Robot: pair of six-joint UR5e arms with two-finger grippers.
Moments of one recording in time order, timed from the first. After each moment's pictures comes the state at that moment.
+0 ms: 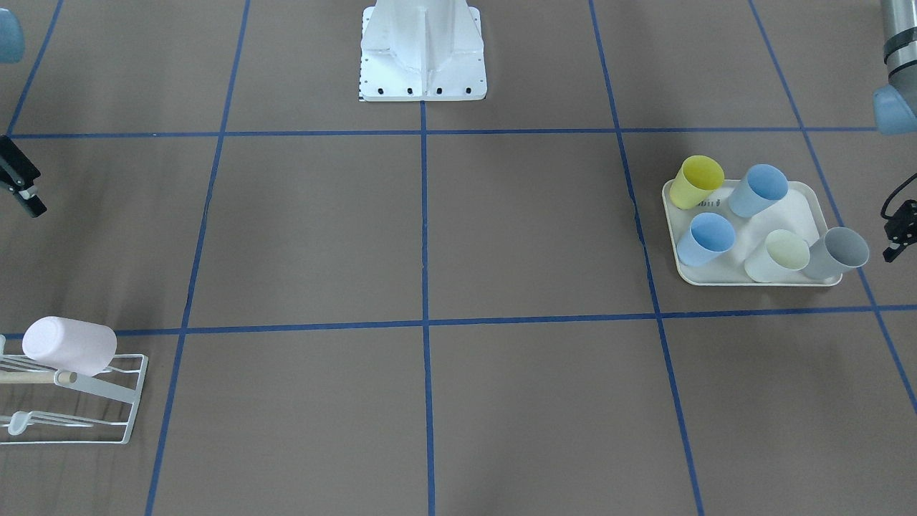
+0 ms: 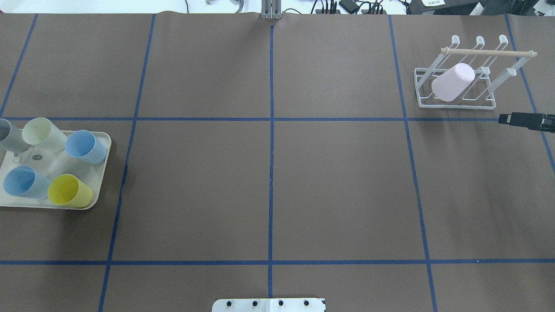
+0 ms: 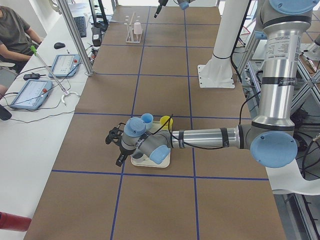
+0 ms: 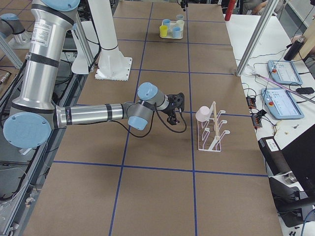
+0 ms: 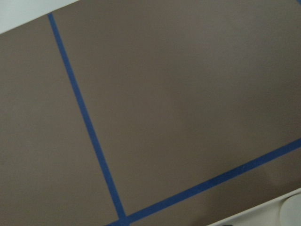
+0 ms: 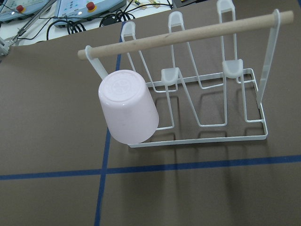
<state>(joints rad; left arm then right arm) -1.35 -1.59 -1.41 -2.26 -2.22 -0.20 1.06 -1.82 1.85 -0.53 1.96 1.07</state>
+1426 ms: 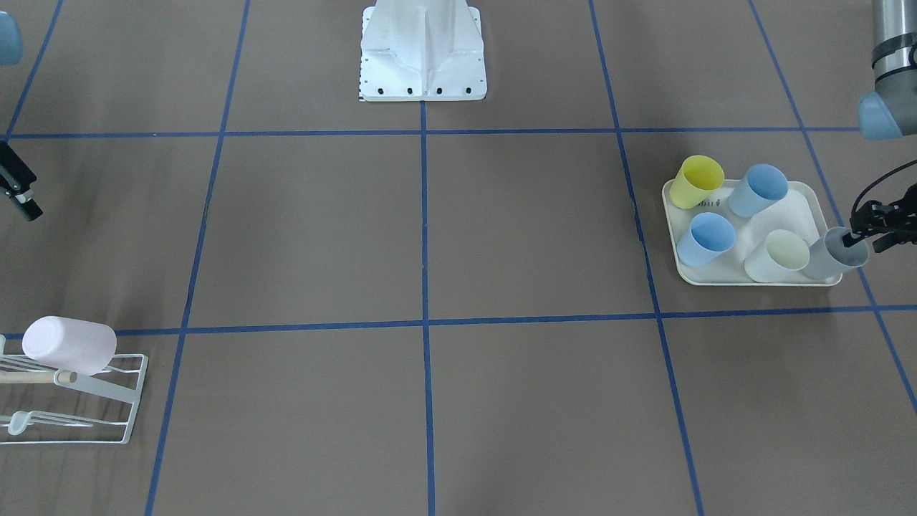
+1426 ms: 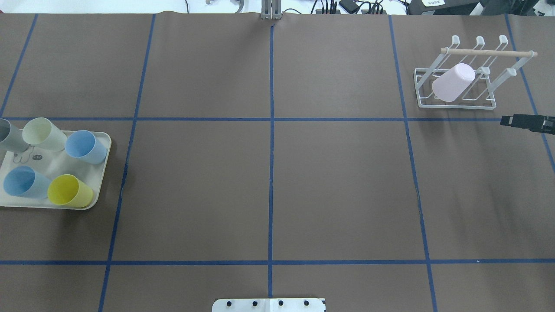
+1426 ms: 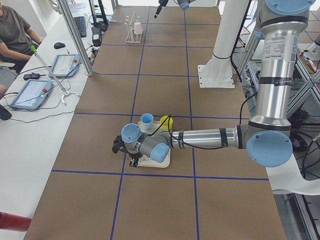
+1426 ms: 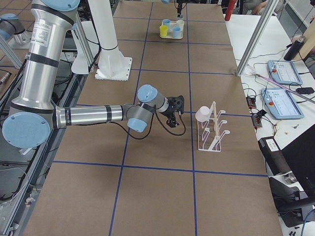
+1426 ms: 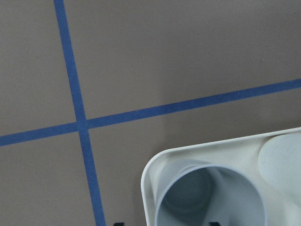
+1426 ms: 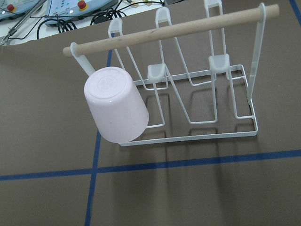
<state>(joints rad) -1.29 -1.60 -1.38 -2.11 -2.37 -0.27 1.06 -1.82 1.83 -0.52 1.96 1.08</state>
